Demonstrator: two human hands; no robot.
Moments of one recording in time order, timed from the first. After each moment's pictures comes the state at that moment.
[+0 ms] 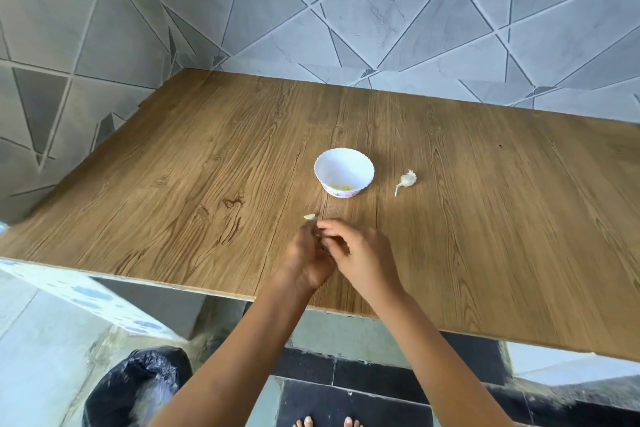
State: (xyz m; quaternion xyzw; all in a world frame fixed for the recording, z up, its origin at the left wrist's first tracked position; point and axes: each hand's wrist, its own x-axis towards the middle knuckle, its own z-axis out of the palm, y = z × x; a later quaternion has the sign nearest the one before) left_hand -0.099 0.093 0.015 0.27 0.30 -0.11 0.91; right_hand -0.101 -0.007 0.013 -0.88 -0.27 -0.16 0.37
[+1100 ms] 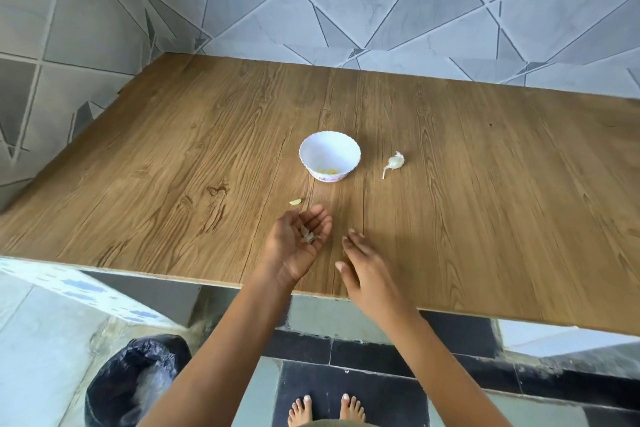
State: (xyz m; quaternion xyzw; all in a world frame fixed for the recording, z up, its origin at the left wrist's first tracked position) left_hand -0.108 0.092 0.015 0.25 0.31 -0.08 0.91; right_hand -0.128 -0.055 -0.041 -0.95 -0.22 -0.05 0.21
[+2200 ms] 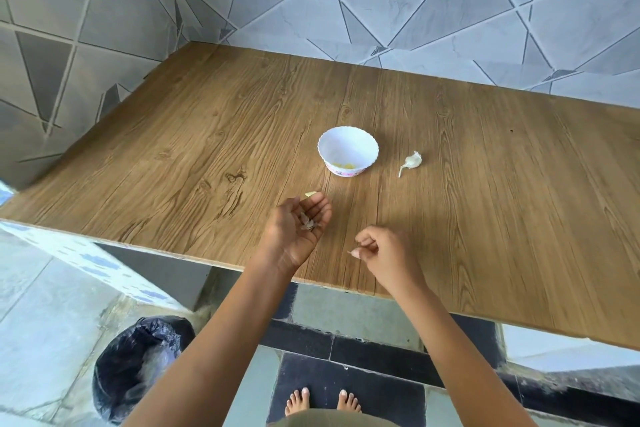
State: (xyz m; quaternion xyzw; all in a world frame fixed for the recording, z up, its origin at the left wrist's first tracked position) left_hand -0.113 0.111 0.018 0.25 0.30 -0.04 0.92; right_hand -0.109 -0.052 -0.007 -0.93 -0.15 0.04 0.32
